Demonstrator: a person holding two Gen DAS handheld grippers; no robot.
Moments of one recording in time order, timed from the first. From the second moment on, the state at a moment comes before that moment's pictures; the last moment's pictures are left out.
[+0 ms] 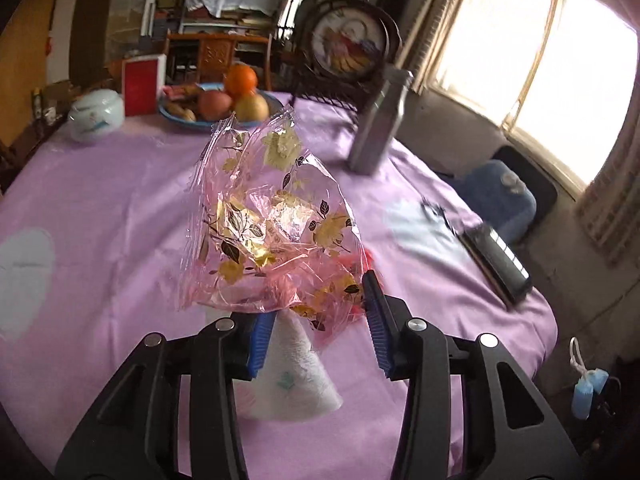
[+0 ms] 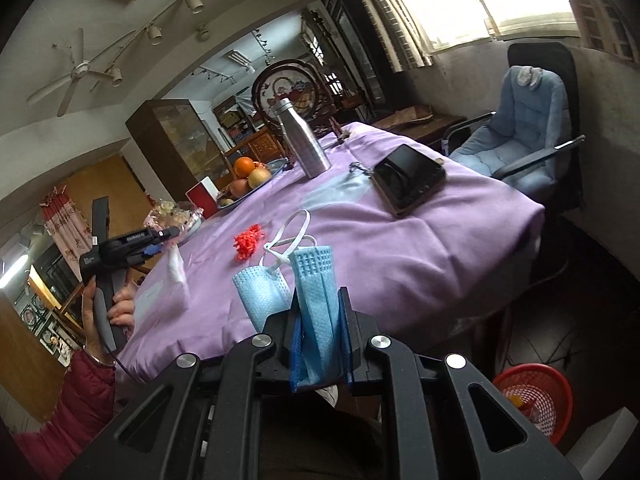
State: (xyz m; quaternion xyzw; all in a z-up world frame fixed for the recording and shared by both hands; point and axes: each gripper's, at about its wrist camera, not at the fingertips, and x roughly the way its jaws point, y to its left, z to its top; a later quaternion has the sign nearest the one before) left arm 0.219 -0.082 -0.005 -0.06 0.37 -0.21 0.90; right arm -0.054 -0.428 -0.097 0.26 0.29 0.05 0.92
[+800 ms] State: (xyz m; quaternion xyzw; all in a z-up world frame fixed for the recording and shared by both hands) left arm 0.237 -0.154 -0.052 -0.03 0.43 -0.24 0.87; right arm -0.057 -0.440 -0.114 0.28 0.30 0.05 0.91
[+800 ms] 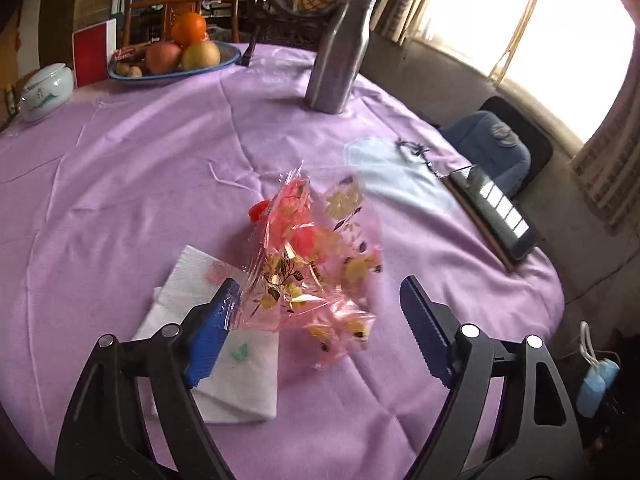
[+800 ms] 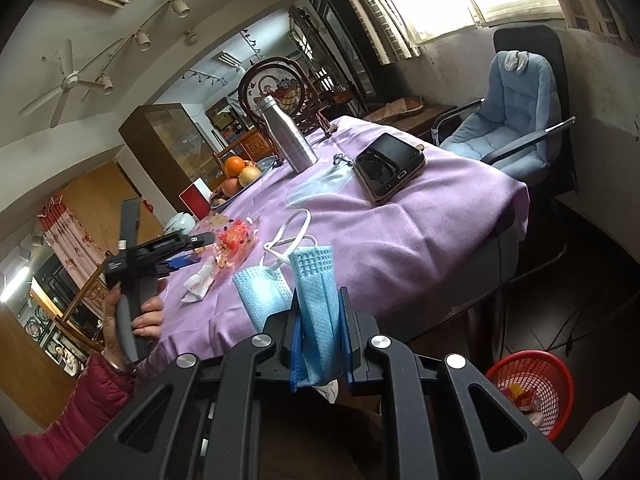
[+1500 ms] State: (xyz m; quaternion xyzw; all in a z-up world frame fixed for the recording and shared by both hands) left arm 0.113 -0.253 0.007 0.01 0.36 -0.42 0.83; right arm -0.135 -0.513 -0.169 0.32 0.33 -0.06 0.89
